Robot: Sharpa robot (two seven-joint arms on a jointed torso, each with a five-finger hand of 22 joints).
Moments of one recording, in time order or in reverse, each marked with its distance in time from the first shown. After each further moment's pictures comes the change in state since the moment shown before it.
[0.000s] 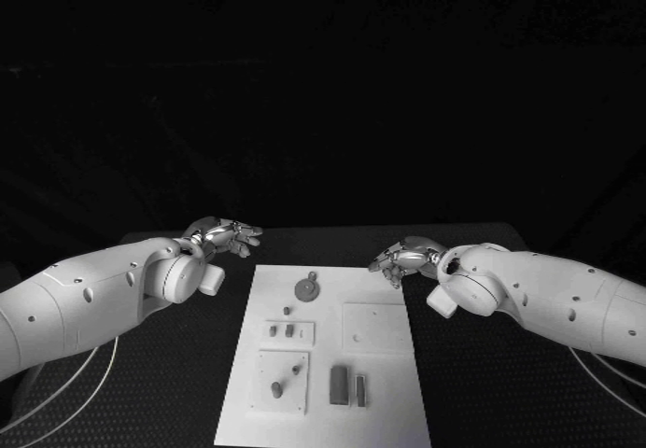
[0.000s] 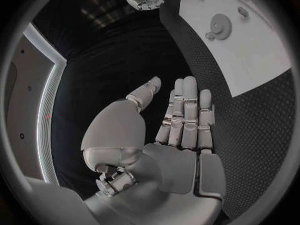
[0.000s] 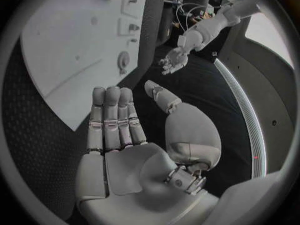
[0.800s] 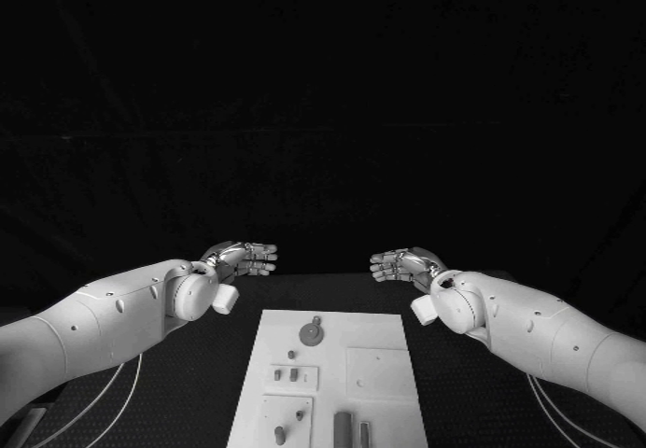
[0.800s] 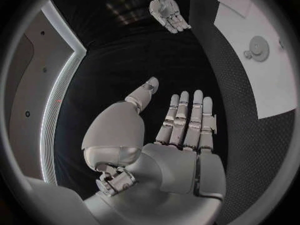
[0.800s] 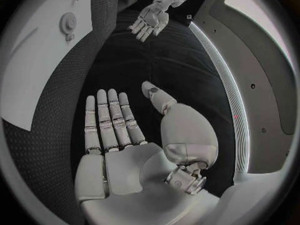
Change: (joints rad) left arm -0.013 0.108 0.007 -0.200 0.159 0.240 0.058; left_hand -0.067 0.046 -0.065 -0.043 0.004 -0.150 -0.053 -0.038 -0.033 -0.223 0.012 -0.185 -0.186 -0.351 0.165 -0.475 -0.099 -0.016 -0.266 0.120 -0.230 -0.112; right arm -0.090 0.215 0.145 -0.363 0.276 0.020 0.228; right_hand 0.048 0.075 -0.092 -0.021 -0.055 -0.127 0.005 0.002 -0.025 -0.006 0.087 -0.685 -0.676 -0.242 0.174 -0.591 -0.463 -0.063 -0.345 0.155 -0.461 -0.263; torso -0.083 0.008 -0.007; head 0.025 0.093
